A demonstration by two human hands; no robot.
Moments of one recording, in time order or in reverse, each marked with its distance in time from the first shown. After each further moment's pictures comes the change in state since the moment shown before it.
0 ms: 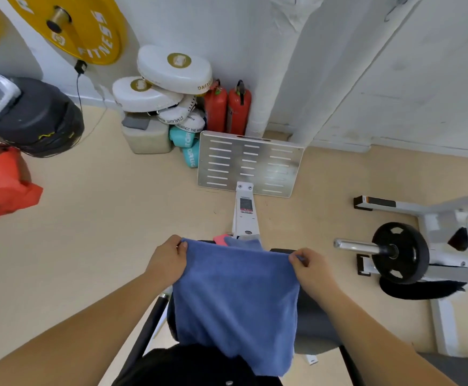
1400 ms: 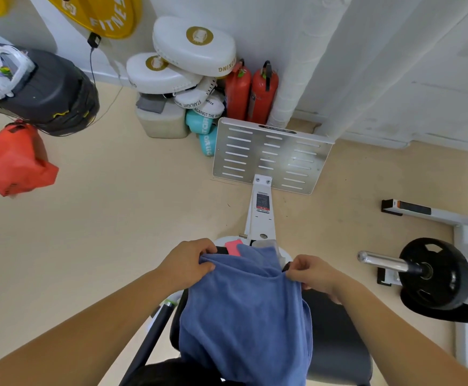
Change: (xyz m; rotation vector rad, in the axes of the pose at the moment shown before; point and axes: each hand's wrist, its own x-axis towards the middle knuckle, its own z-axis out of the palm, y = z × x) left_hand 0.051 0.016 -0.002 0.162 -0.274 0.204; right_hand 0.096 -0.027 0.012 -0.035 -0.569 0.160
